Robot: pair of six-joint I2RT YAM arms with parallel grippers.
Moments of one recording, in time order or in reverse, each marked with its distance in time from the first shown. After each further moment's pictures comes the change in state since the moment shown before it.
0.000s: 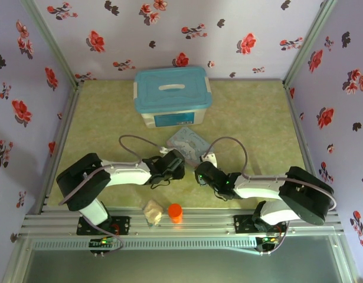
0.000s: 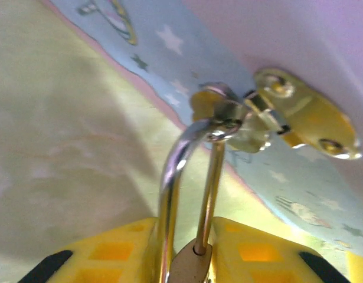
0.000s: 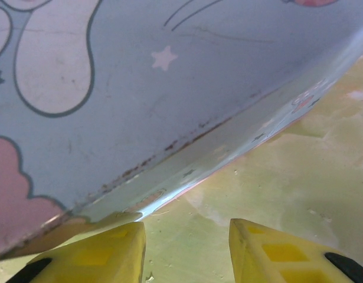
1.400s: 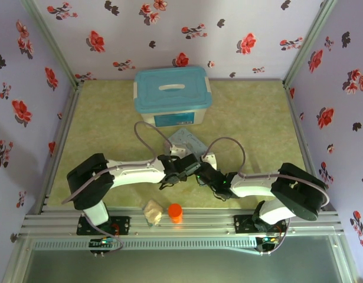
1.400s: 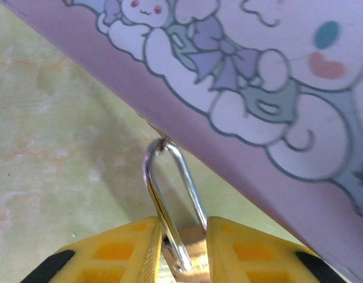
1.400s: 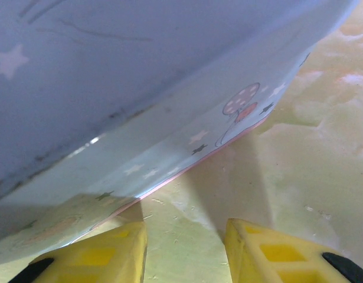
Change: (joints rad) left arm -0.158 0.067 0.279 -0.466 -0.317 0.037; right arm 0.000 0.068 0.011 0.012 0.030 0.041
